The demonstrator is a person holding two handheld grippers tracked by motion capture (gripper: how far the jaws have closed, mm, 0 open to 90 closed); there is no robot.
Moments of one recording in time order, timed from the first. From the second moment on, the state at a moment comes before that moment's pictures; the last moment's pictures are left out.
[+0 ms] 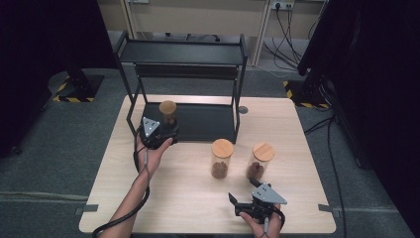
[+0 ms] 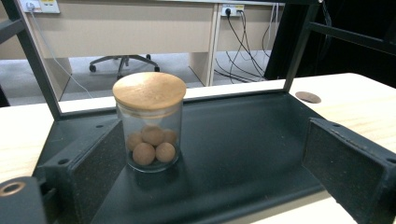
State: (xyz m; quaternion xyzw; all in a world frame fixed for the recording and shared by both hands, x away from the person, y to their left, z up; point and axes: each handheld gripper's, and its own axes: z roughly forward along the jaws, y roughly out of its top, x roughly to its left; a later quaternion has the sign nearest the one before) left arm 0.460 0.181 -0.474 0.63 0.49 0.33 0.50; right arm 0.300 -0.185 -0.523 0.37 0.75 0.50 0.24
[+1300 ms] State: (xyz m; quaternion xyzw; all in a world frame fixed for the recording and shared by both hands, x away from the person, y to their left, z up) left arm 0.413 0.186 -0.495 0.66 0.47 0.30 0.51; right arm 0.300 -0.185 -0.523 0.37 0.74 0.50 0.24
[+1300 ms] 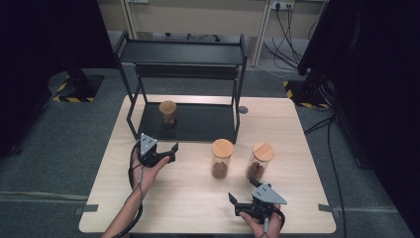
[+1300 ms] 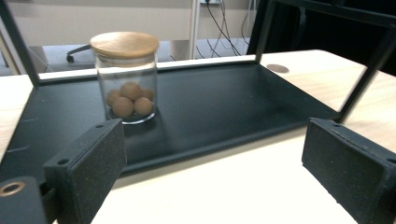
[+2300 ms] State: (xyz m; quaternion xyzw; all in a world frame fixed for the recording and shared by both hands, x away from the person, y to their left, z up) left arm 0.357 0.178 -0.518 0.68 0.45 0.26 0.52; right arm 0.299 -0.184 -0.523 0.37 0.74 0.50 0.24
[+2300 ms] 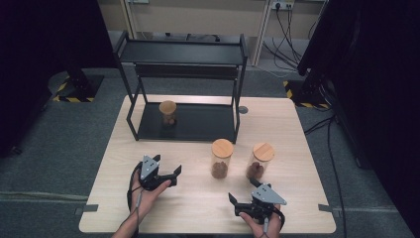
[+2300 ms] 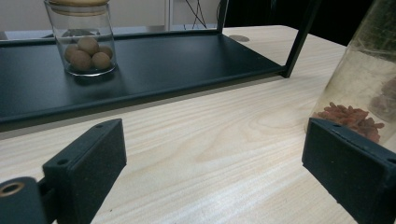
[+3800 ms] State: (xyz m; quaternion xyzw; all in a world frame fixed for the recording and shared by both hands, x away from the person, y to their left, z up) left arm 0.343 0.177 -0.528 0.68 0.44 0.27 0.53; right arm 0.315 -0.140 -0.489 0.32 0.74 0.51 0.29
